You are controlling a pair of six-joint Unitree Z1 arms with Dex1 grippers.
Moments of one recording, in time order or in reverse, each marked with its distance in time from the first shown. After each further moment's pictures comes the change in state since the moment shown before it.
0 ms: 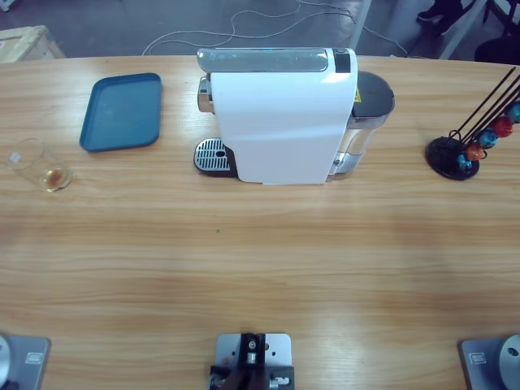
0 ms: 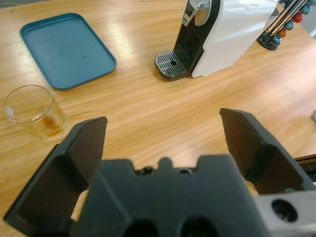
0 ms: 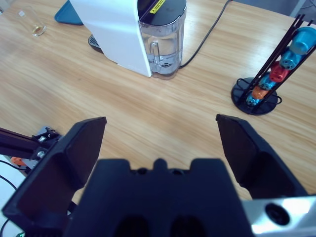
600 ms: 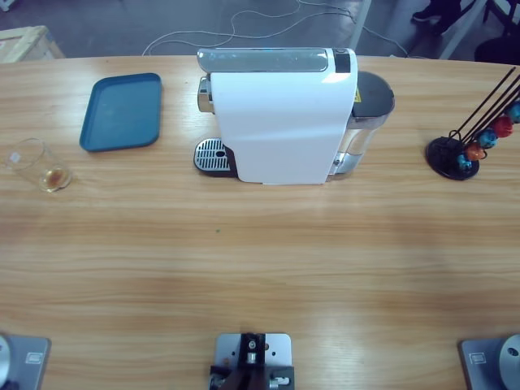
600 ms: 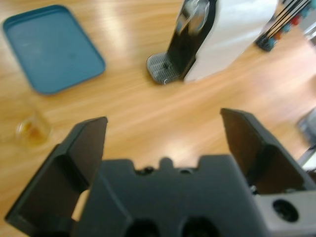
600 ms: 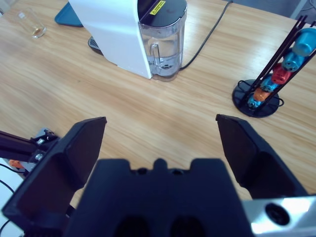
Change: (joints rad) arm 0 -0.029 0.219 -0.146 0.000 -0.017 -0.070; arm 1 0.000 -0.005 0.035 -0.042 0.001 0.000
